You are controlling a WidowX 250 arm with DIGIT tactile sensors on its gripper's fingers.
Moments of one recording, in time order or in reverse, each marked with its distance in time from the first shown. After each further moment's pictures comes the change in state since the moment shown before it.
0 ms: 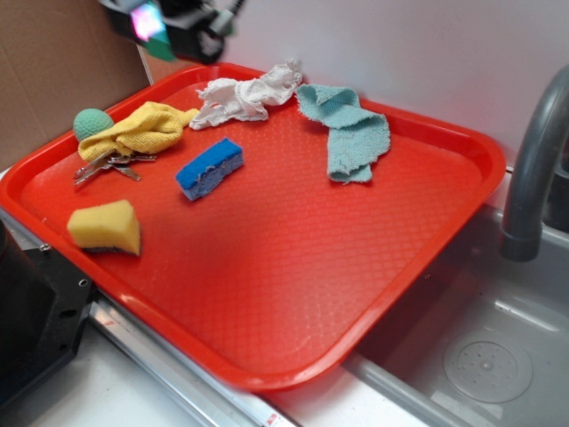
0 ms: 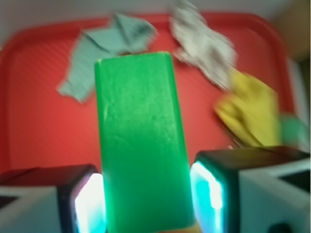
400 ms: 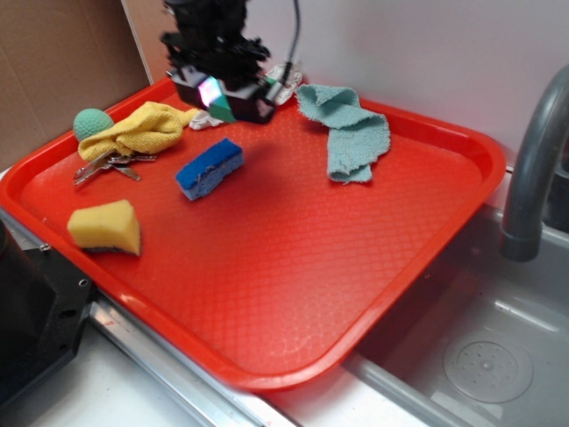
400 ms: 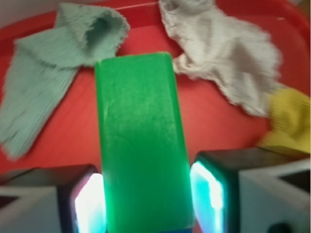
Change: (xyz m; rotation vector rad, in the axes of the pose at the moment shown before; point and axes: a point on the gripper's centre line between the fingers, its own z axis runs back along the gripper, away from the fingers) arm 0.059 0.010 -0.102 -0.129 -0.078 0.003
